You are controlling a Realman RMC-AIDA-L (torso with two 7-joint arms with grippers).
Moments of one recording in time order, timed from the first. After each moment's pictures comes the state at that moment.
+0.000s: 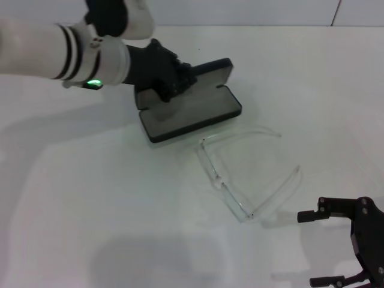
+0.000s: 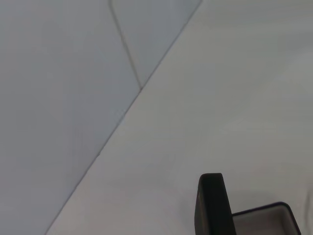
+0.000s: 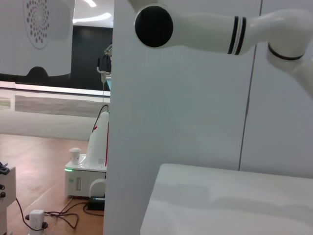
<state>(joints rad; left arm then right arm) -0.70 -2.09 1.31 0.92 2.15 0.99 -1.63 0.38 1.98 -0.98 -0.59 -1.83 -1.92 0.75</state>
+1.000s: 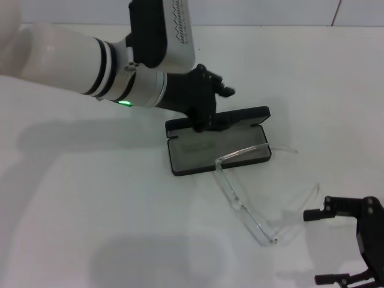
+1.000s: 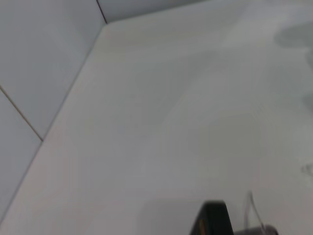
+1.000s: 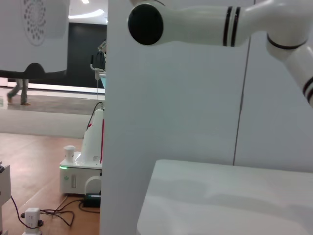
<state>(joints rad) -0.68 -2.09 1.49 1.02 2.06 1.09 -1.59 0.36 1.97 -0.97 -0.59 -1.84 -1.91 0.77</state>
